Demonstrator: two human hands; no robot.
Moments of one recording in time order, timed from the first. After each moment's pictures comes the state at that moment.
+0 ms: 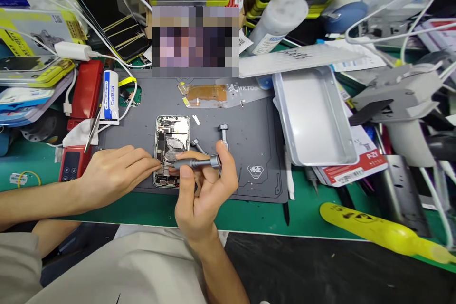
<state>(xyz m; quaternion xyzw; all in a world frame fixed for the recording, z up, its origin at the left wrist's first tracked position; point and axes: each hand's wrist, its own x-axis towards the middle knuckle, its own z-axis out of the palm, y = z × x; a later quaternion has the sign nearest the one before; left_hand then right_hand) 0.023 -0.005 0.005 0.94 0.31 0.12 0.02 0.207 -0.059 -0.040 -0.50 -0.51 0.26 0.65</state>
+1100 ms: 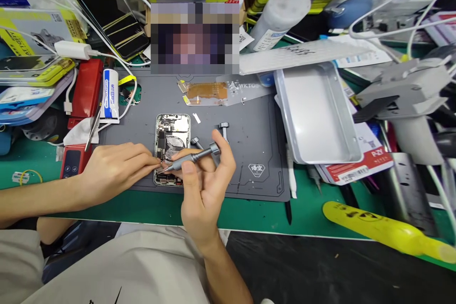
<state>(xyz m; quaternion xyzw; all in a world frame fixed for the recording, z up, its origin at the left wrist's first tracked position) 0.023 -0.001 0.005 0.93 0.33 0.11 0.13 0.211 -0.062 -0.034 -0.51 -0.44 0.39 0.63</state>
